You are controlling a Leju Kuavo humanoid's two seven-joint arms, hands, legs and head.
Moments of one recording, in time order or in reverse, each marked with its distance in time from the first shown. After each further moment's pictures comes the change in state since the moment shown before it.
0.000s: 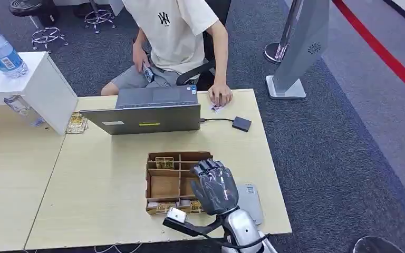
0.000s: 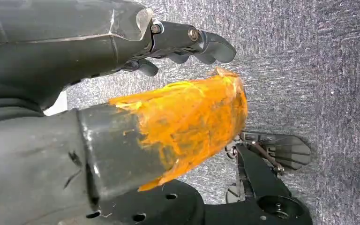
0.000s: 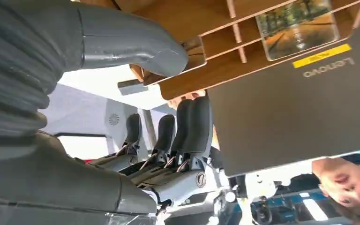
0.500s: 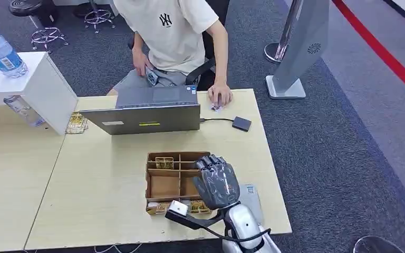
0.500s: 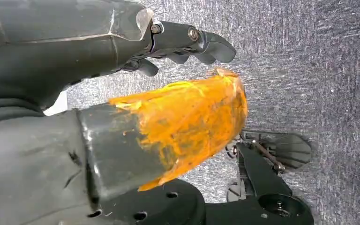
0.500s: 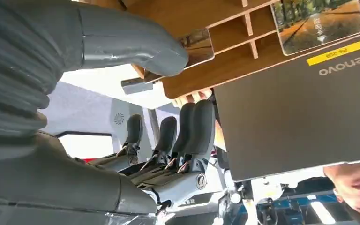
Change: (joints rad) left arm 0.000 0.000 0.000 0.000 -0.005 -0.008 -0.001; right arm -0.042 0.001 -0.017 0.047 -0.004 0.000 0.012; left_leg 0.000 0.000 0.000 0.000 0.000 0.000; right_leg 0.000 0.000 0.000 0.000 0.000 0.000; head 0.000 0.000
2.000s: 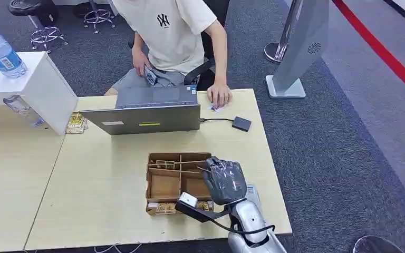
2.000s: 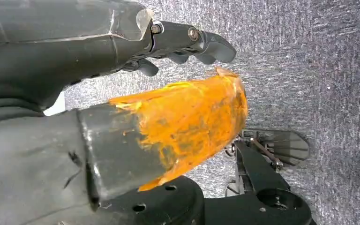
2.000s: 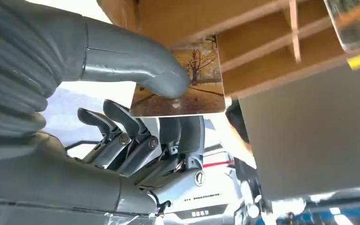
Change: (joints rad) left arm 0.000 -0.009 0.000 0.000 -0.004 0.006 -0.011; right arm -0.004 -0.002 -0.080 0.028 -0.067 -0.005 -0.051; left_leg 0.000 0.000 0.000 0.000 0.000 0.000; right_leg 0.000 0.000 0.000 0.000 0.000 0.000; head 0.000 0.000
